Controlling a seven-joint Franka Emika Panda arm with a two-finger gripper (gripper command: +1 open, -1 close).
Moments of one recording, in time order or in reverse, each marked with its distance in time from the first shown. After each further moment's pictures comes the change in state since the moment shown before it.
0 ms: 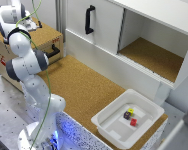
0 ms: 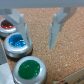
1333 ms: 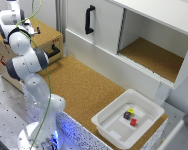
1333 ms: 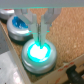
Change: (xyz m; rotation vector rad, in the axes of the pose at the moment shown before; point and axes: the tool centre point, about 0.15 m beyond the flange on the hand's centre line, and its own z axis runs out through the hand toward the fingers) arm -0.019 -0.021 0.024 -0.008 -0.078 0.053
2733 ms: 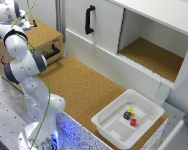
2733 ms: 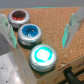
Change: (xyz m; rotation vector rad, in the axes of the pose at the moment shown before) arm -0.020 -0.010 -0.047 -0.032 -0.003 -0.016
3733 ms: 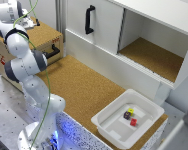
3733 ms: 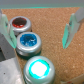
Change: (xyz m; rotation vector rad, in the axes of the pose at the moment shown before) arm 0.036 0.007 0.011 0.035 0.060 -0.126
